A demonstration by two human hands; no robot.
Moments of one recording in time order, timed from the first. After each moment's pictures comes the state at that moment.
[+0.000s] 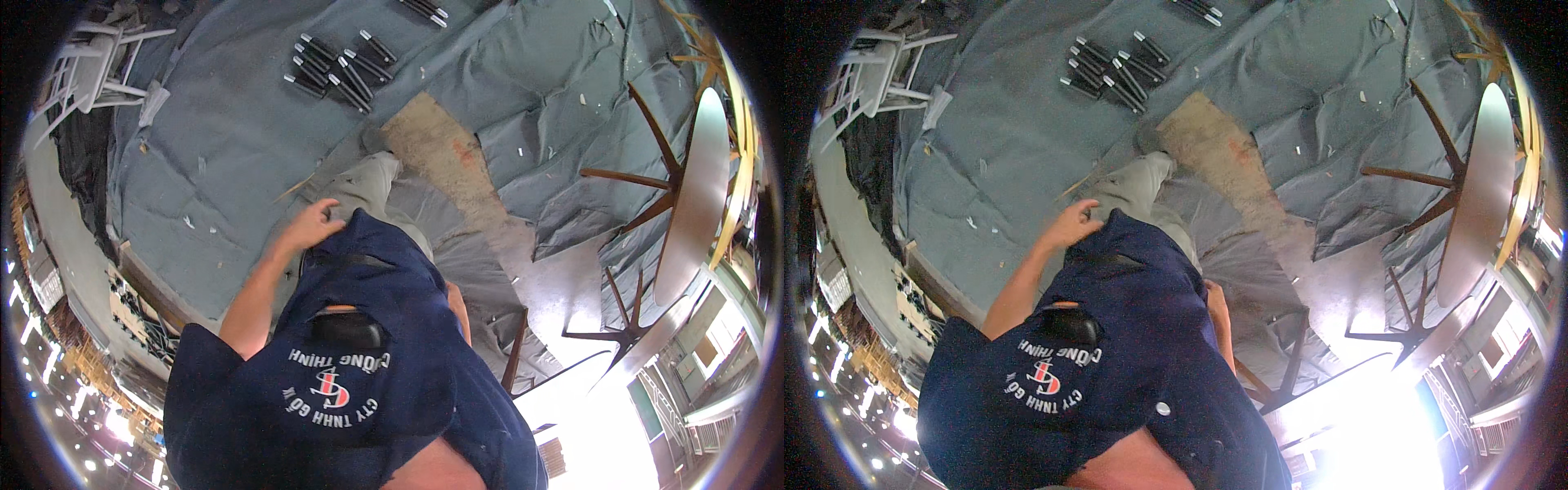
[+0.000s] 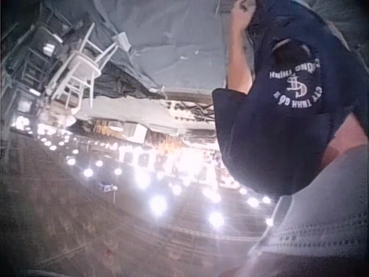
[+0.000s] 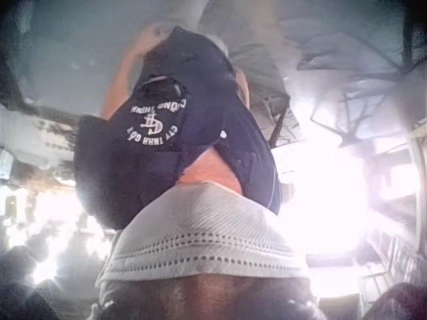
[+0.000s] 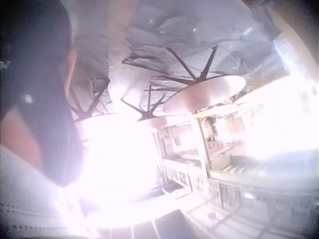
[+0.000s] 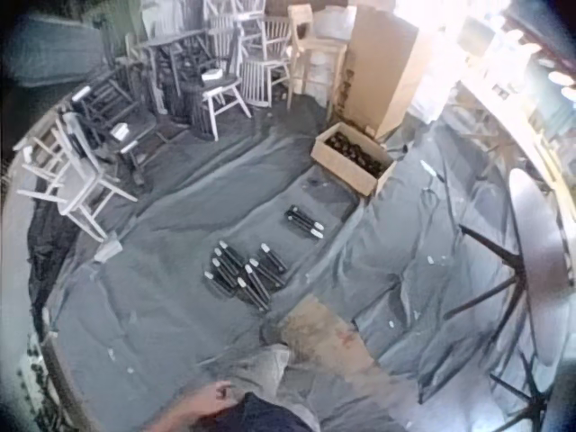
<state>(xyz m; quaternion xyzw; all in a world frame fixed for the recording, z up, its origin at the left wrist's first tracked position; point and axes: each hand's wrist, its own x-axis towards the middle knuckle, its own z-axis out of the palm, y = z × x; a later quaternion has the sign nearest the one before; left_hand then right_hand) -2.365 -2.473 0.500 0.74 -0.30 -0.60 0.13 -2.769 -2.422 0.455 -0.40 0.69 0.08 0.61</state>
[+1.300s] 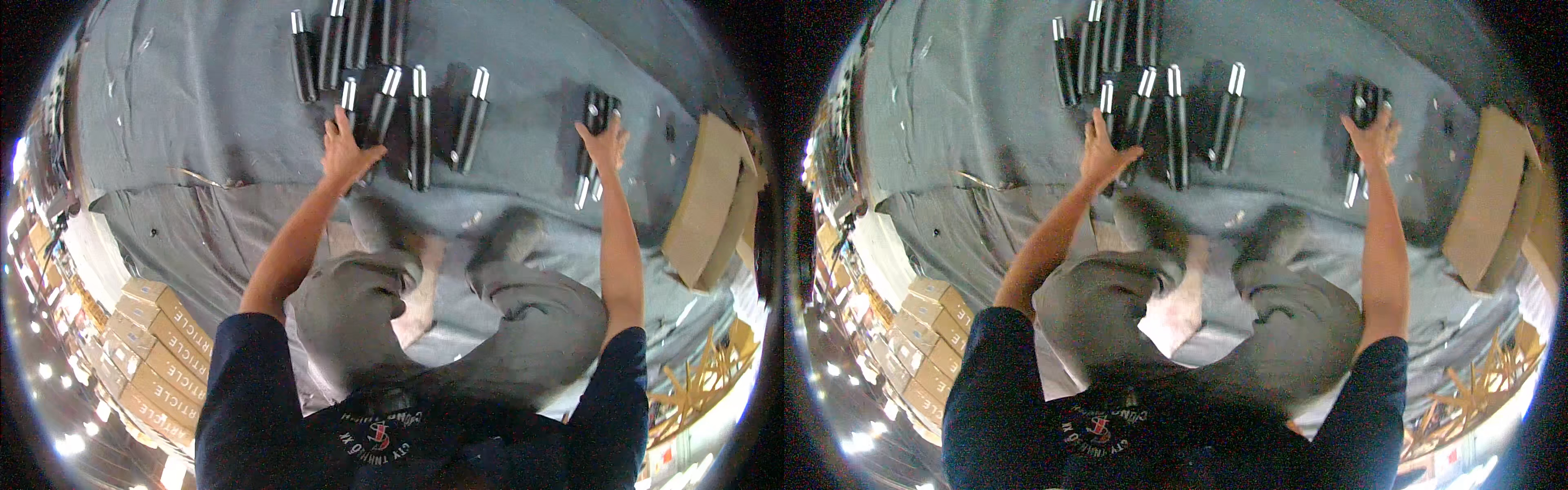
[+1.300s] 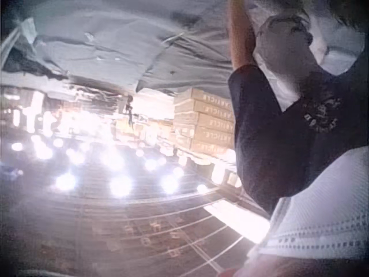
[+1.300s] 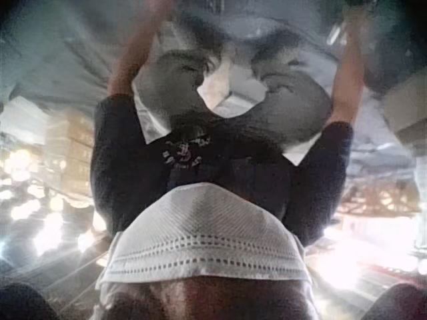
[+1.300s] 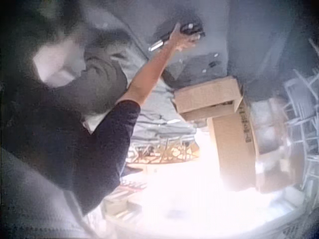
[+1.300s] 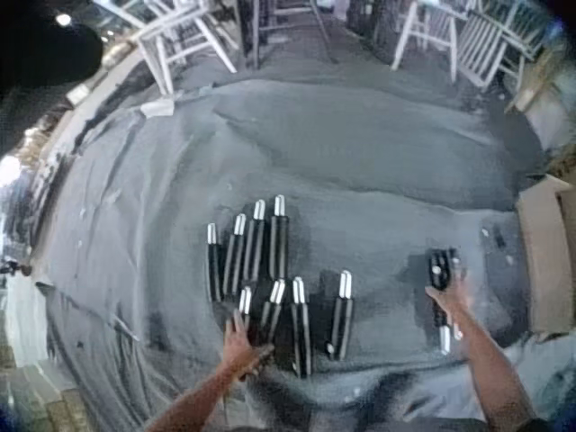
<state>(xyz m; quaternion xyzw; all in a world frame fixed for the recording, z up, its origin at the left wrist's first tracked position) -2.298 -2.779 -0.168 0.96 0.02 -0.22 0.18 -2.334 -3.256 -0.174 -0.91 0.39 0.11 0.07</state>
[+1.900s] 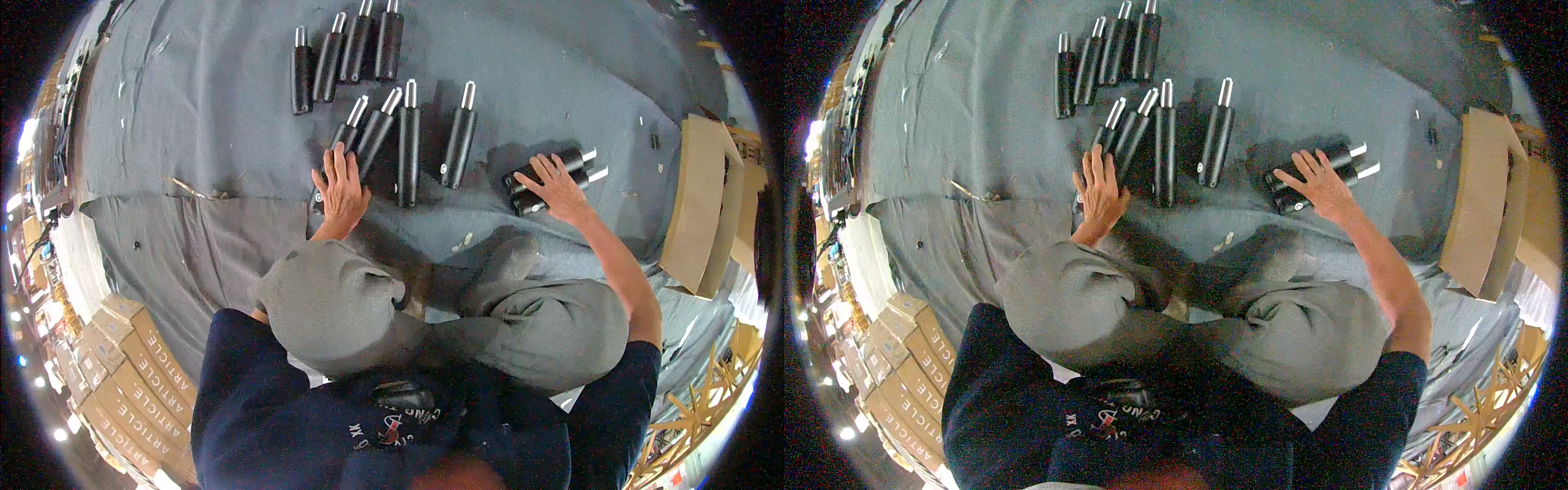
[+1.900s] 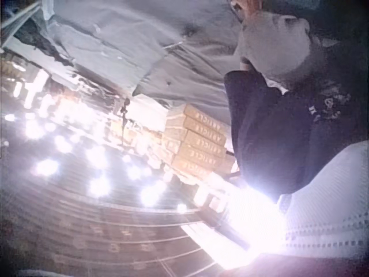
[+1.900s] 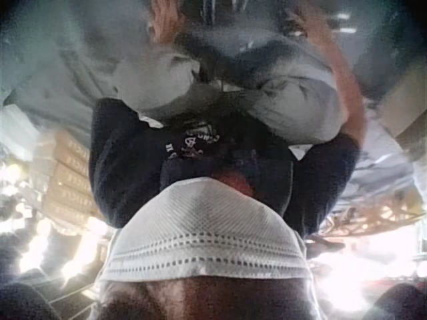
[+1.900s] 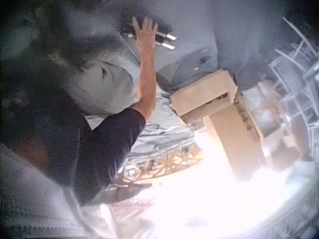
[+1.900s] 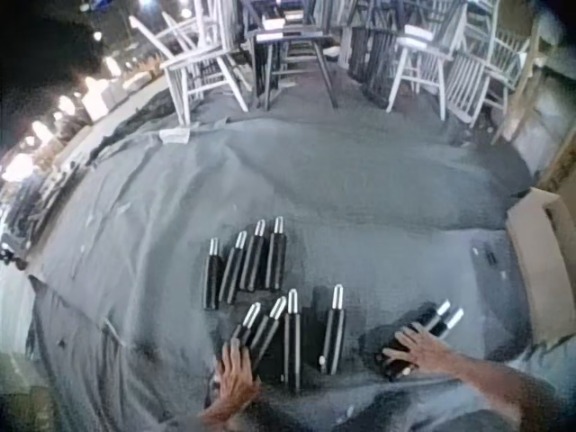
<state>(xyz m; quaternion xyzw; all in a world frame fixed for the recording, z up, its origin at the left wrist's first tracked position) -2.377 -2.763 -0.197 0.99 -0.13 -0.05 0.01 -2.405 -3.195 -0.169 -0.91 -0.34 0.20 -0.11</state>
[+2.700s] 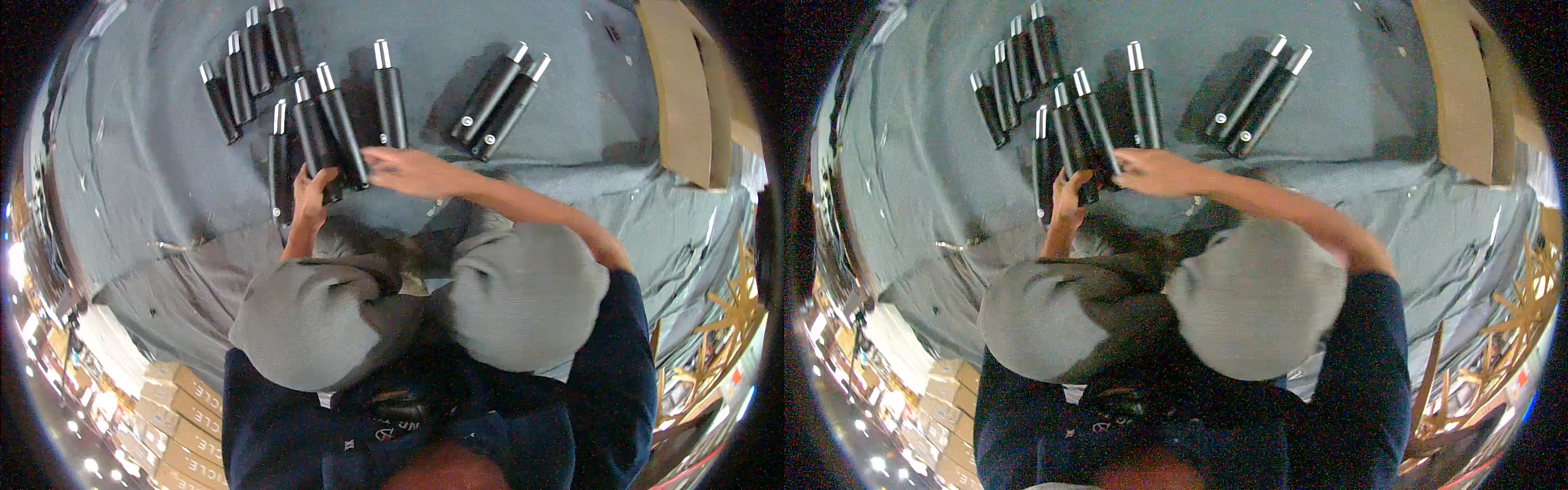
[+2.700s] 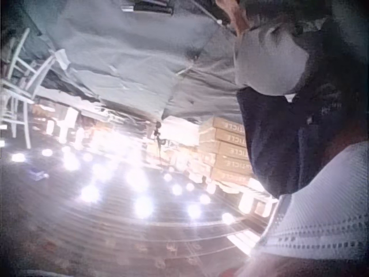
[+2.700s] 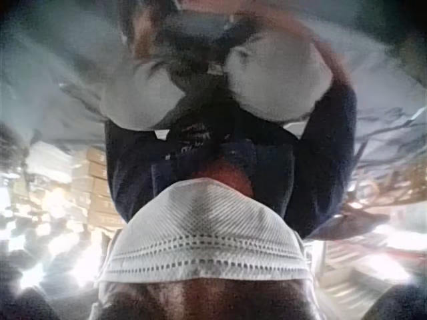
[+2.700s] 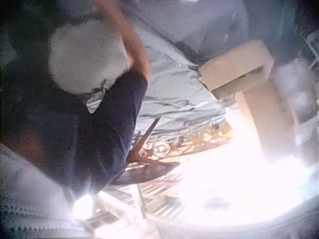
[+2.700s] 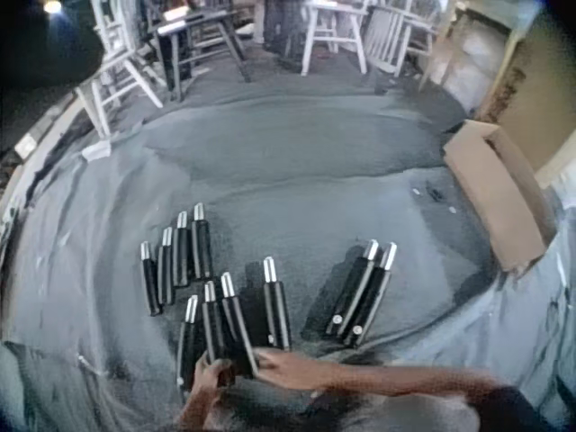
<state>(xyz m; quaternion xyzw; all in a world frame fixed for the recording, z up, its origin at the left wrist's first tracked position) -2.366 -2.796 -0.208 0.66 0.23 -0.32 0.64 -2.411 -3.026 -0.156 -0.73 -0.06 0.27 0.62</state>
